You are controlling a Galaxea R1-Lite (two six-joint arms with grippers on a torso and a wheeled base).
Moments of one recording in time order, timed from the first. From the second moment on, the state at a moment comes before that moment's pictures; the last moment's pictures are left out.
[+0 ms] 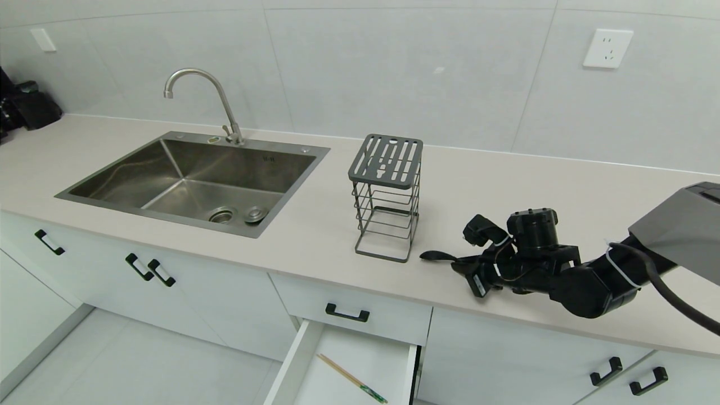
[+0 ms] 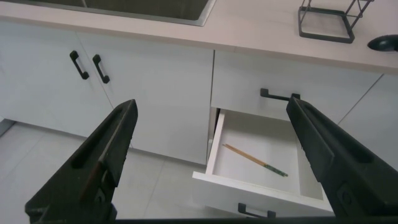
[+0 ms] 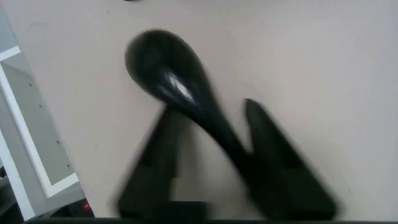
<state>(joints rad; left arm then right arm) 0.00 0.00 0.00 0.00 -0.01 -0.02 0.37 2.16 -1.00 -0.67 0.26 -0.37</state>
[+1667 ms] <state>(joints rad) 0.00 0.00 0.00 0.00 -0.01 -0.02 0.71 1.83 -0.69 -0.77 0.18 -0.33</state>
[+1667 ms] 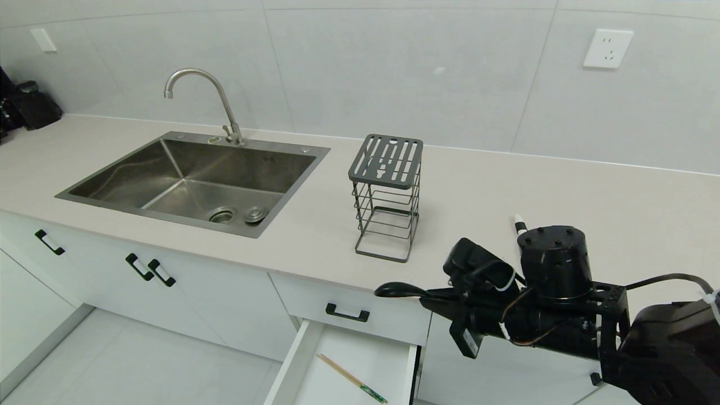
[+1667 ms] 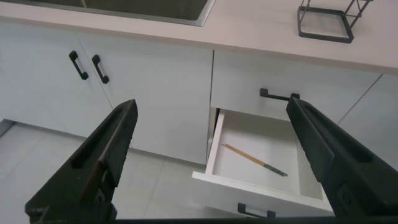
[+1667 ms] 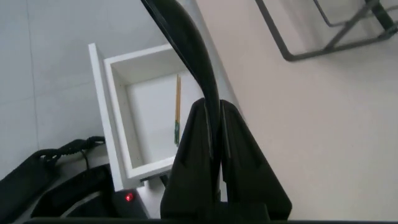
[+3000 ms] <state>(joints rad) 0.00 0.00 0.00 0.00 -0.01 -0.02 0.93 1.88 -0.98 -0.73 0.16 -0.22</state>
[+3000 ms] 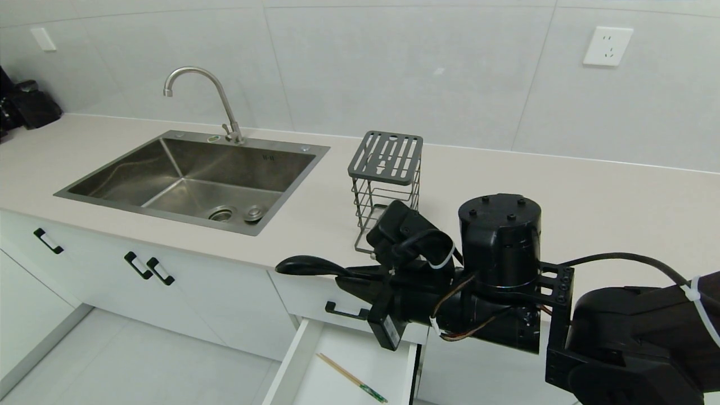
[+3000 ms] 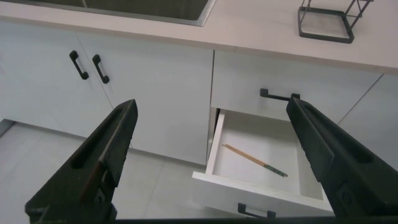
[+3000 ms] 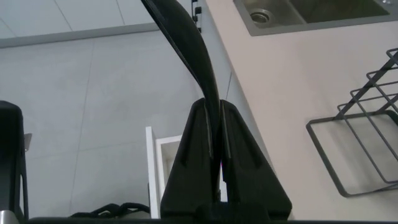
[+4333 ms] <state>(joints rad) 0.00 0.00 0.00 0.00 -0.01 -0.02 0.94 1.87 -0.99 -0.71 0.14 -0.21</state>
